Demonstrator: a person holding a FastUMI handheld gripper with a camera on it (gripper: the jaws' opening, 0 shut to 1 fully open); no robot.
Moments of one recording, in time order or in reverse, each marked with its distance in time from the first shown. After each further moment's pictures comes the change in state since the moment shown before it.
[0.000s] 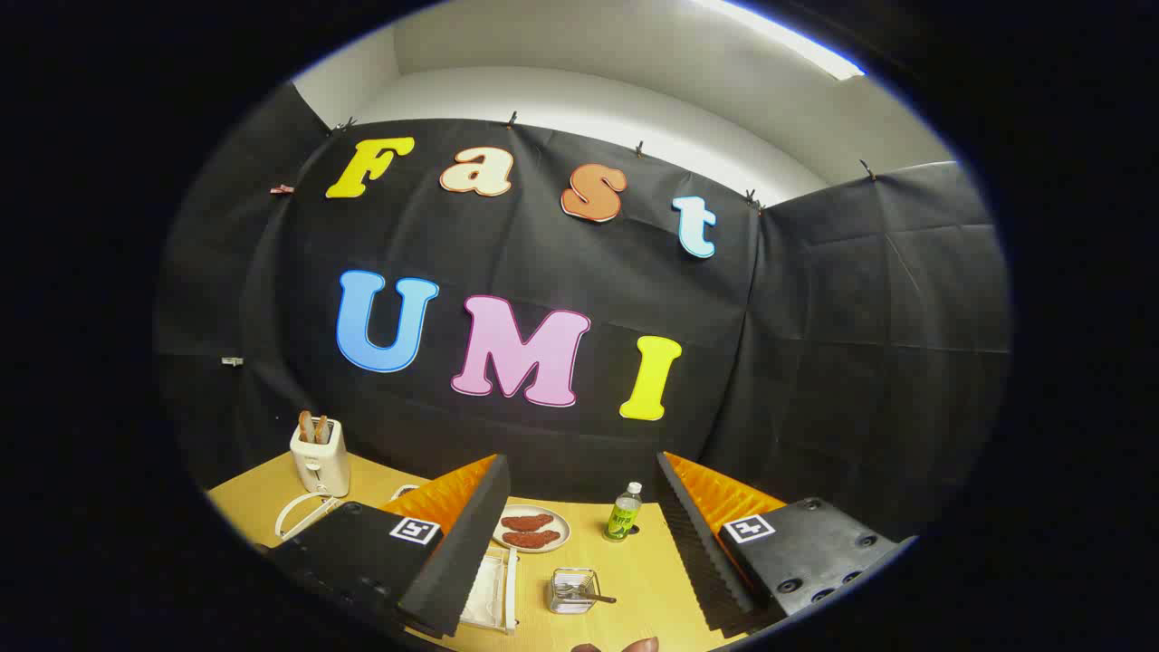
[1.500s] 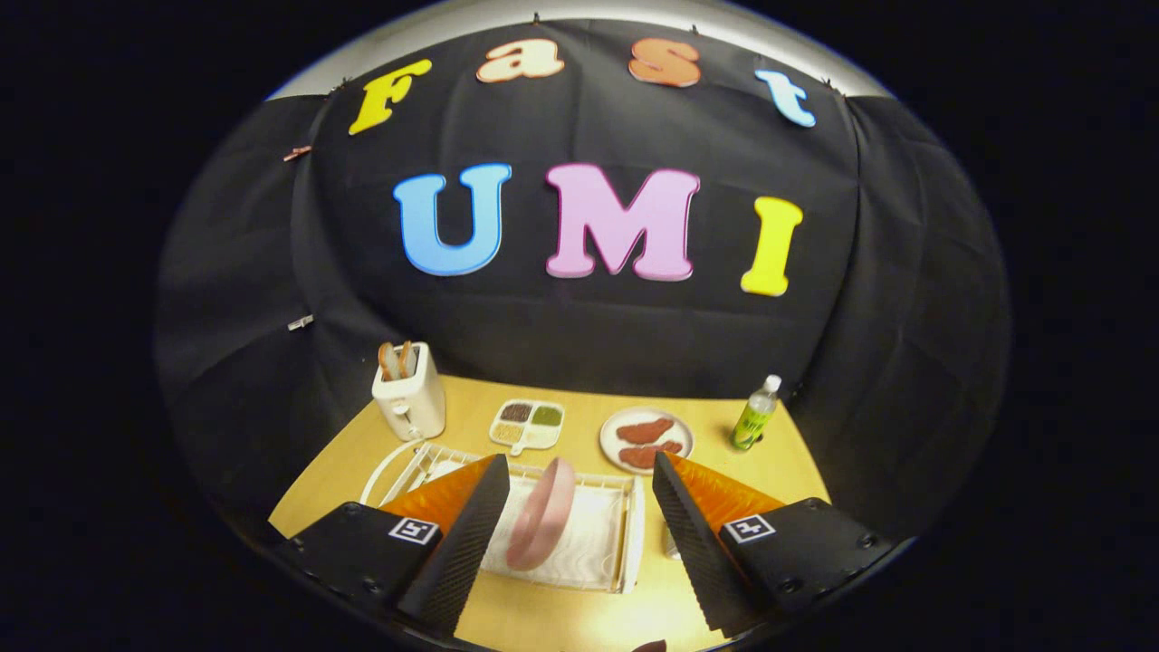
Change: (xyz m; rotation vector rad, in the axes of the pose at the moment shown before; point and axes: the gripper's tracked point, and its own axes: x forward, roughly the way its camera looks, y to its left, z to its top) arm 0.058 0.147 -0.126 0.133 0.551 0.306
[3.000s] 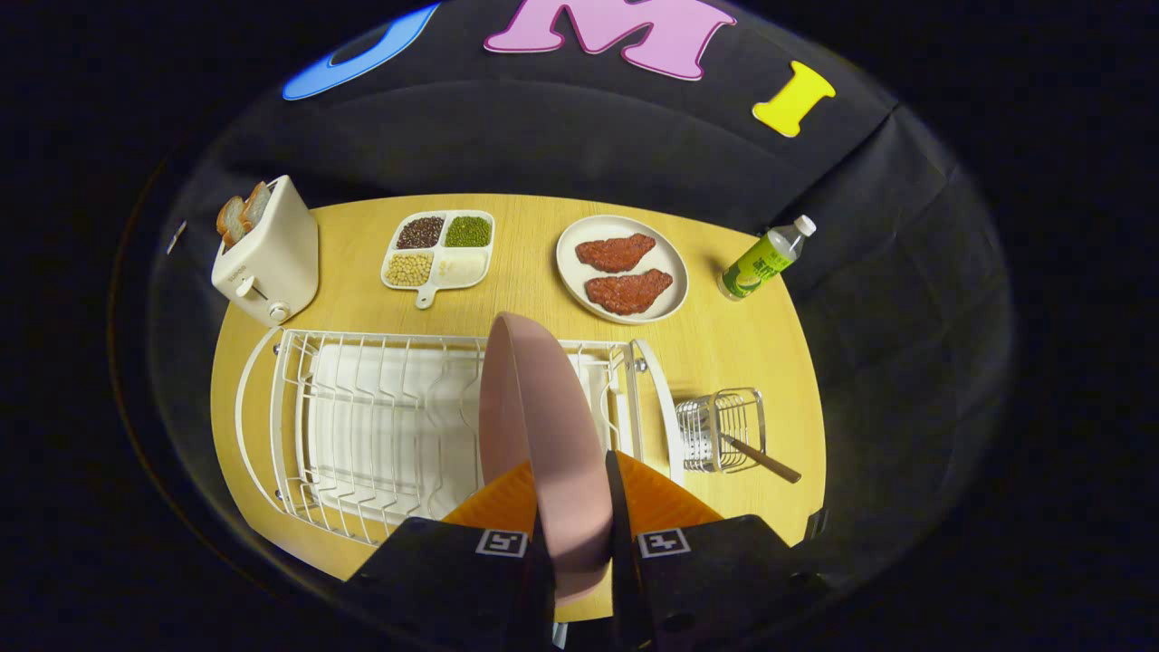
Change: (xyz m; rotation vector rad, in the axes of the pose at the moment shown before) arm 0.112 -0.016 -0.106 -0.039 0.581 -0.315
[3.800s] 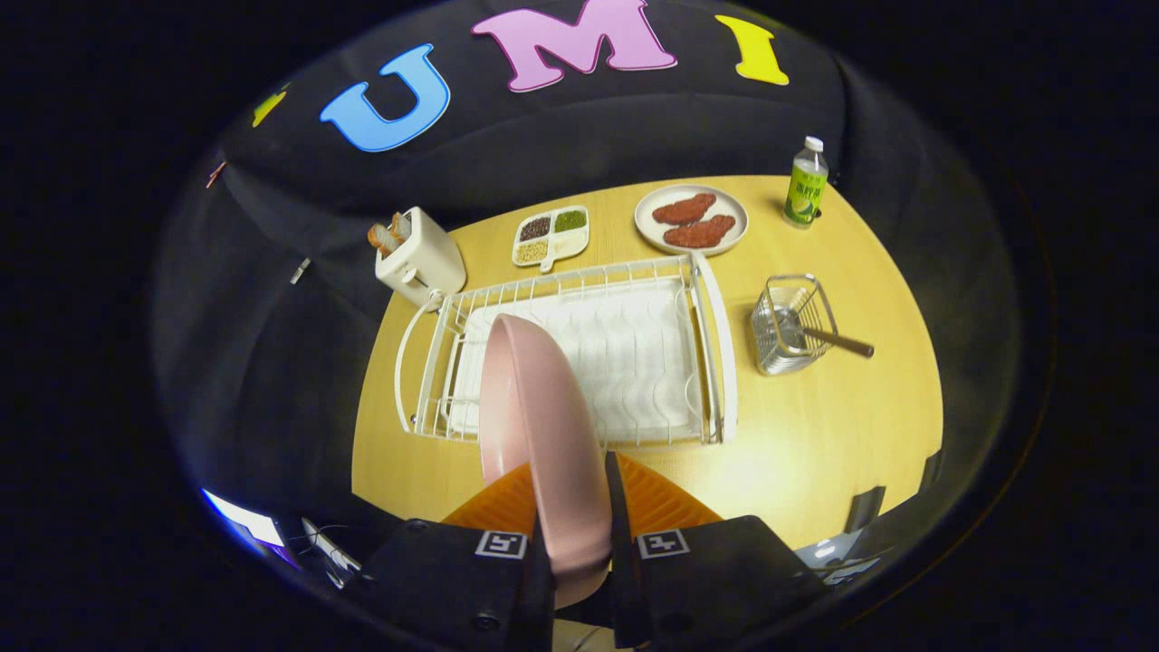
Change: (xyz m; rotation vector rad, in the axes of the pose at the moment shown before) arm -0.094 0.012 -0.140 0.189 0.012 0.529
